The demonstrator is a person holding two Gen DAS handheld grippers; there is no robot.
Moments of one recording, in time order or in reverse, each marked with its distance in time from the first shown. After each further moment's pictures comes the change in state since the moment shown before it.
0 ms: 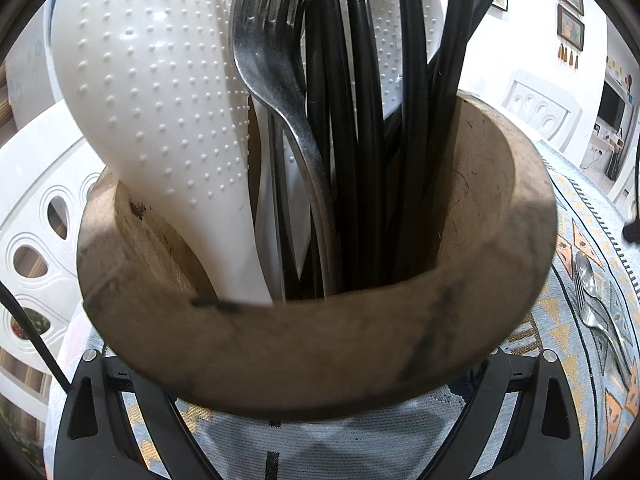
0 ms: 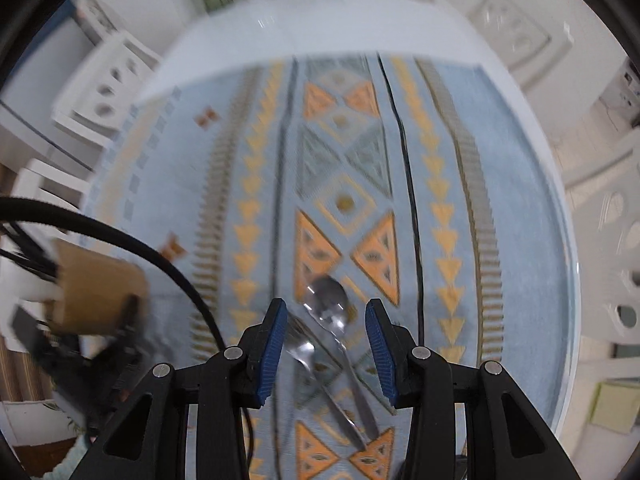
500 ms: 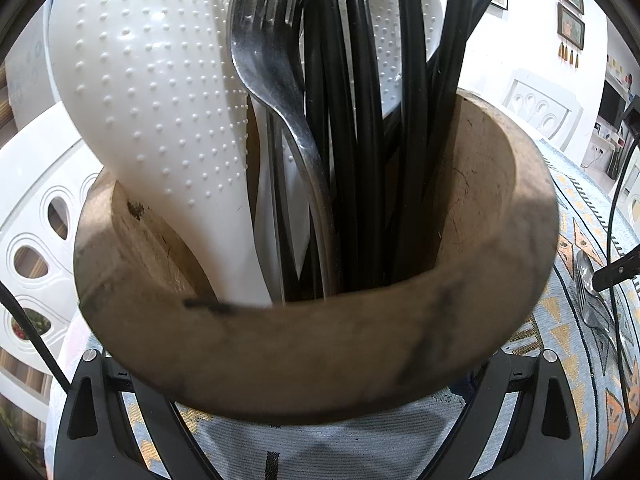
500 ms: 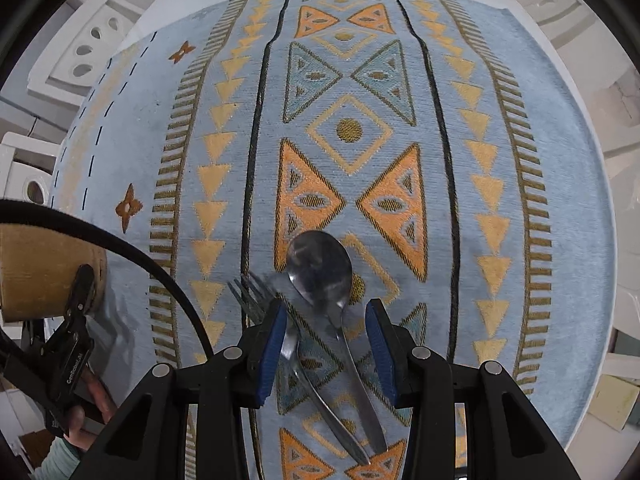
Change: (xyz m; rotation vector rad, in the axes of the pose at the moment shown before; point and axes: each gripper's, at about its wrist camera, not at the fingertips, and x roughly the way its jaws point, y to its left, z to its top) left arm 0.000 -0.001 0.000 0.000 0.000 0.000; right arm 0.051 -0.001 -0.004 -0.029 0.122 0.012
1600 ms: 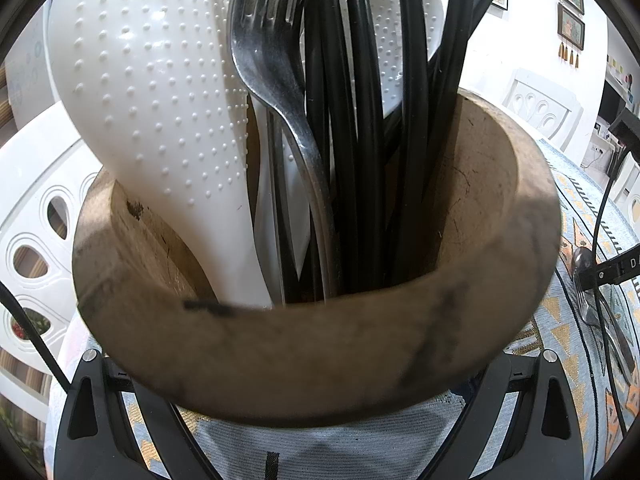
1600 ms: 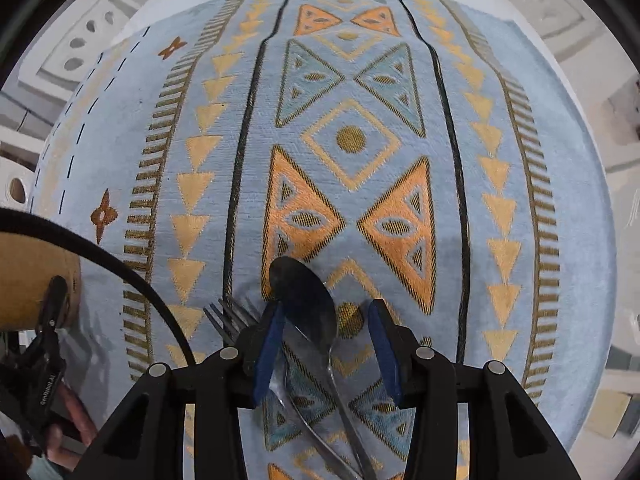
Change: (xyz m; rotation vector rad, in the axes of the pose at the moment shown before) left arm 0.000 0.000 0.001 0.000 0.001 0.000; right arm 0.011 0.003 0.001 -0.040 -0.053 -0.078
